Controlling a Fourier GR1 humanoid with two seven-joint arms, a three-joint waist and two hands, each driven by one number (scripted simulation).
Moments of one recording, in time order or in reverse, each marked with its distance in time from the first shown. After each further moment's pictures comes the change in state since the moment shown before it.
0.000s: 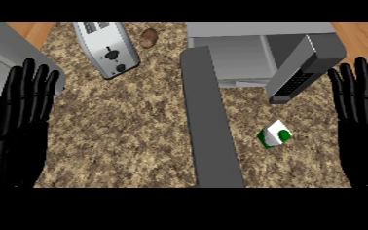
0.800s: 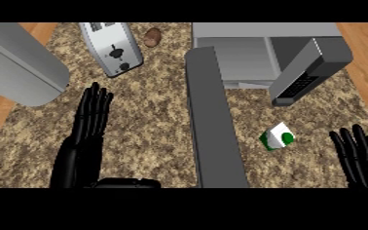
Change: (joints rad) left arm 0.118 -0.077 -0.262 0.135 -0.021 0.168 -0.091; right arm 0.445 -0.012 -0.012 -0.061 -0.121 0.221 -0.164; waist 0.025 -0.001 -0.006
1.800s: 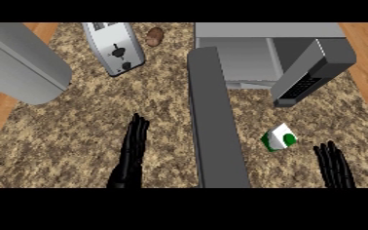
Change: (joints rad) left arm 0.109 0.002 -0.339 0.106 -0.051 0.282 -0.185; right arm 0.024 0.069 -0.067 0.386 0.152 0.026 -0.352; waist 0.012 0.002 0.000
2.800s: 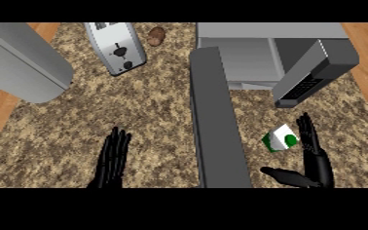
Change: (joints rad) left arm 0.107 0.129 0.056 -0.024 0.186 -0.104 -0.128; right arm -0.449 -0.043 -0.152 0.714 0.106 -0.183 -0.263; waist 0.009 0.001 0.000
